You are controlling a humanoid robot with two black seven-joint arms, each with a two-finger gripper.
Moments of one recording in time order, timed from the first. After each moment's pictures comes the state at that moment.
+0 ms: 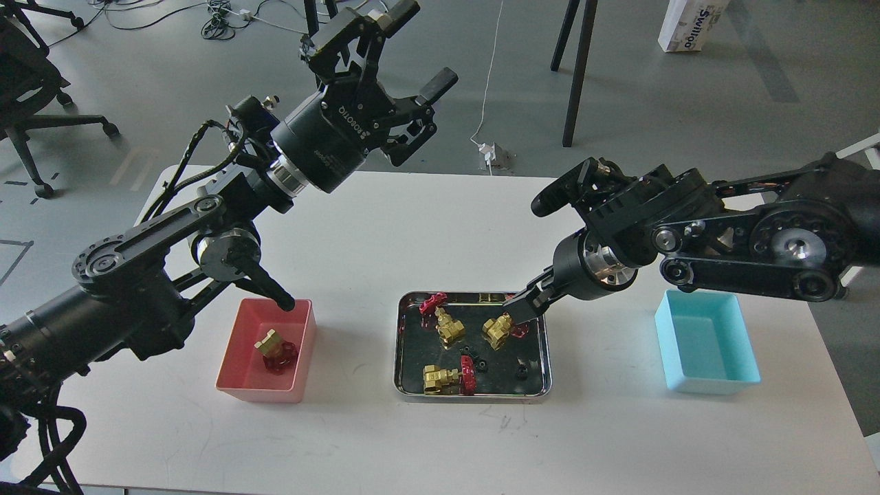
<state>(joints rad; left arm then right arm) -0.79 0.35 -0.59 -1.25 0.36 -0.42 -0.49 1.52 -0.39 -0.44 1.44 -1.22 0.49 -0.14</state>
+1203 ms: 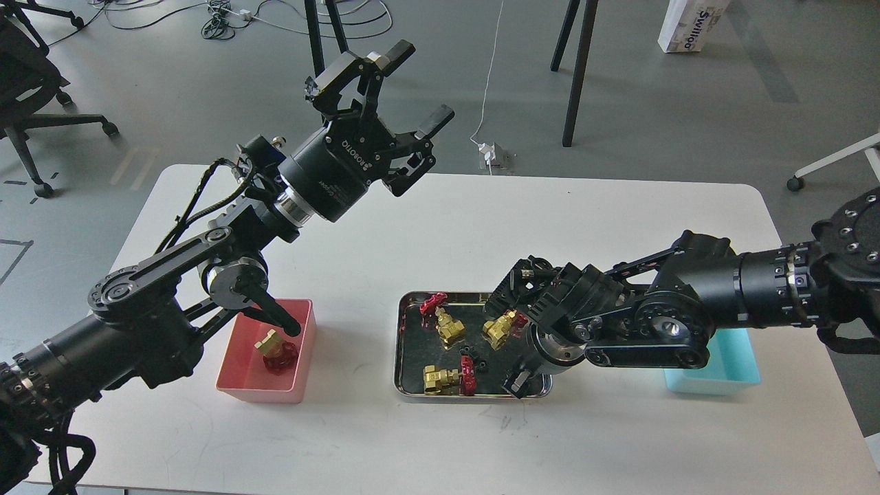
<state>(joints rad) -0.72 0.33 -0.61 -1.23 0.36 -0.42 -0.49 1.33 -0.11 -0.56 1.20 -1.26 0.49 -0.15</state>
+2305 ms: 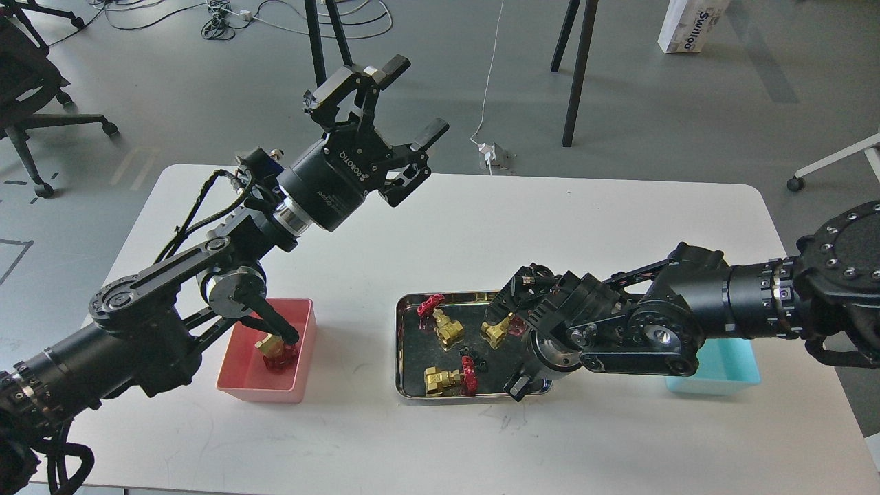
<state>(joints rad) -0.69 0.33 -0.60 -1.22 0.36 -0.43 -0.49 1.29 -0.08 -0.56 1.14 -1.26 0.49 -0.15</state>
